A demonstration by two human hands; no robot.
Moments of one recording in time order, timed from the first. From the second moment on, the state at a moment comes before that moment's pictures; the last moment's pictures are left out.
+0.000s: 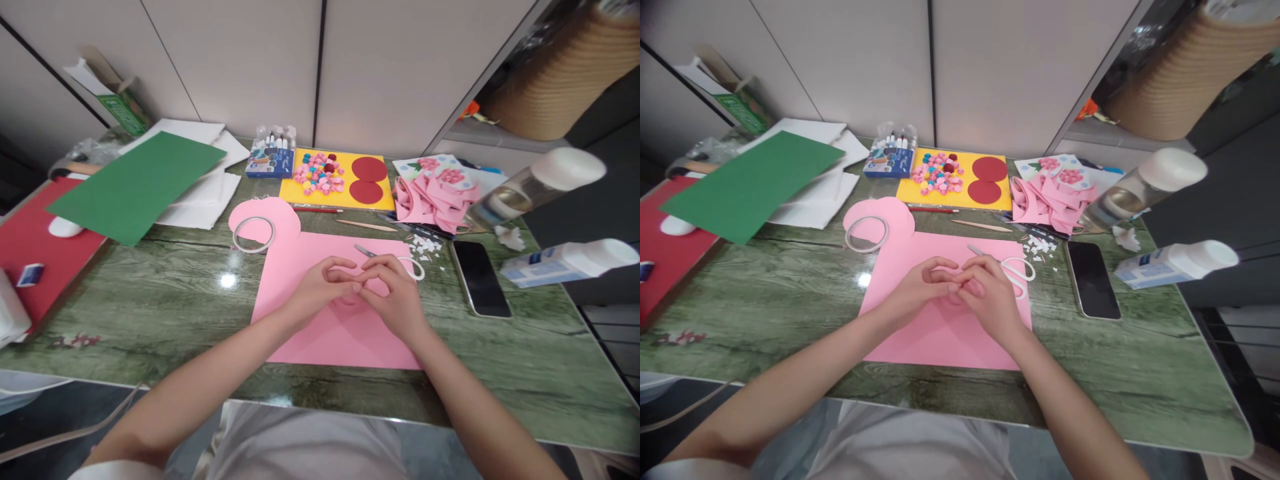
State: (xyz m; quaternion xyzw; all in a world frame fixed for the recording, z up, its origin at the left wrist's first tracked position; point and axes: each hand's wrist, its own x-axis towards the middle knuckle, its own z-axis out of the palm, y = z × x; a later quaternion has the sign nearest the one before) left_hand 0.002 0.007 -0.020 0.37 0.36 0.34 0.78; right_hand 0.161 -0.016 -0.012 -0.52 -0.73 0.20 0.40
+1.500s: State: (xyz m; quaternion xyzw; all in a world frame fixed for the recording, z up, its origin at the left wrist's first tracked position) left_hand 0.002 0.002 -0.009 0.34 0.38 0.37 0.77; right_hand 0.156 -0.020 -0.004 -0.49 -0.76 0.18 0.40
